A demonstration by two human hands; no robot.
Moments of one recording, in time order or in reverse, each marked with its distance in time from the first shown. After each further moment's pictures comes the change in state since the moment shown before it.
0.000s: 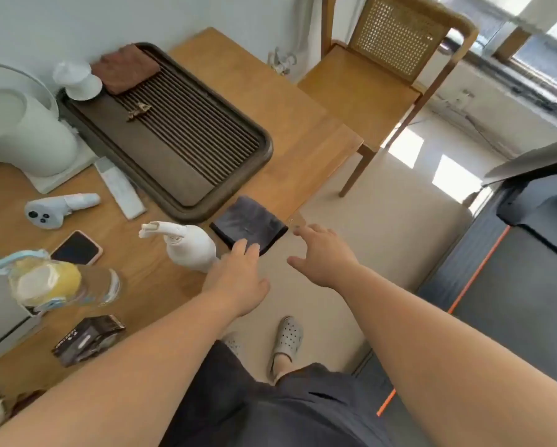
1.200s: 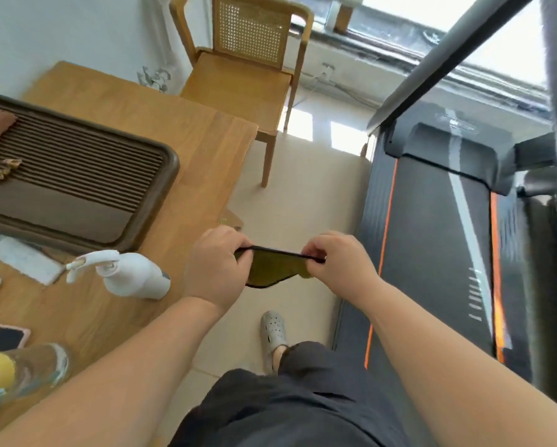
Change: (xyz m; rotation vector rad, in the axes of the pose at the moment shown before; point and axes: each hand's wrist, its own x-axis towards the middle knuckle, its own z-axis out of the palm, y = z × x) left_hand -0.015 0.031 -0.016 -0.328 0.414 0.607; right_hand -0.151 0.025 0.015 0.261 0.472 0.224
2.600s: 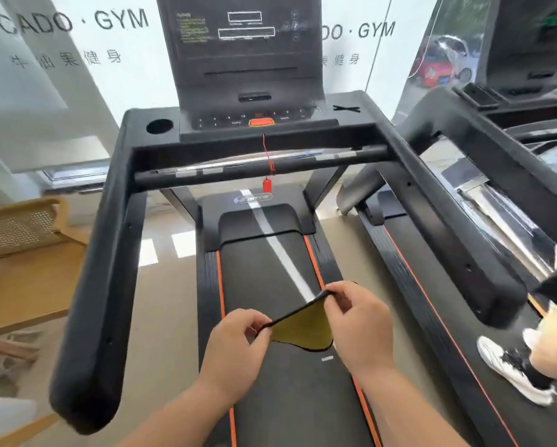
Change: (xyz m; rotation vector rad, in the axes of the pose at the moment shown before) left_hand 0.031 0.696 0.252 -0.267 -0.466 0.202; right_hand -0.333 0.431 -0.453 0.327 0.972 0.549
